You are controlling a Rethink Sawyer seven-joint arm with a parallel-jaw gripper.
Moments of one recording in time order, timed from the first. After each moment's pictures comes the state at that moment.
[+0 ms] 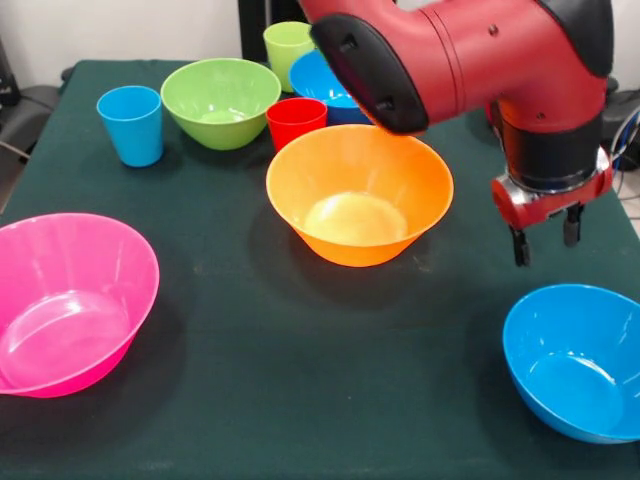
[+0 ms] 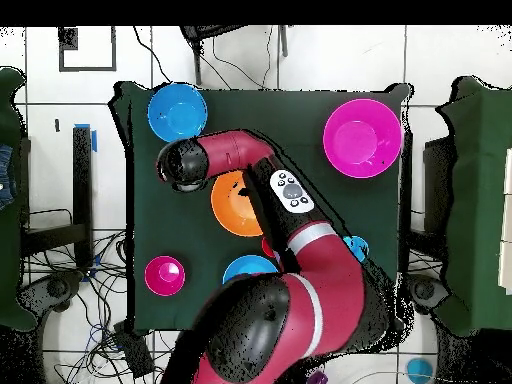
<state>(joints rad) -0.36 -0.28 0.64 1.29 -0.50 0.75 1.73</state>
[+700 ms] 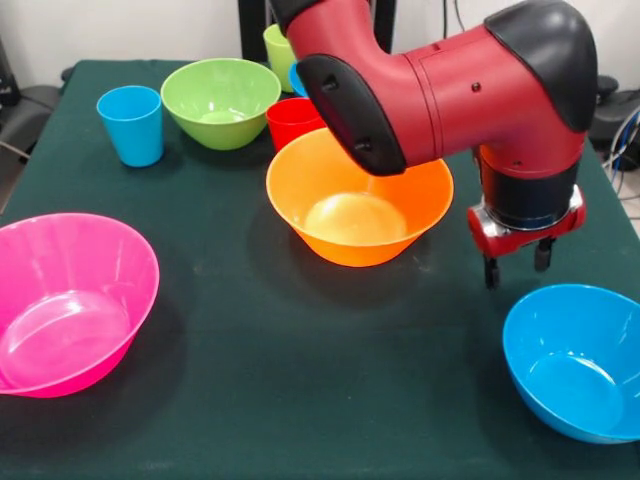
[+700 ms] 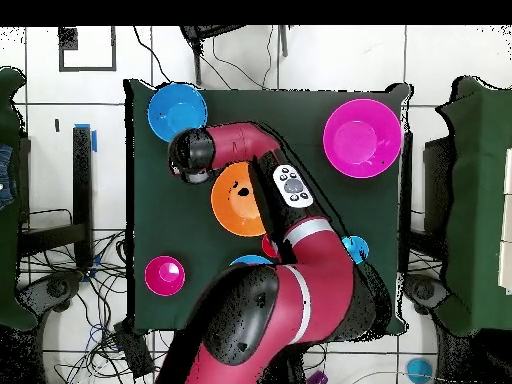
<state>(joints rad) -0.34 -0.21 0.61 1.16 -0.51 0.85 1.73</state>
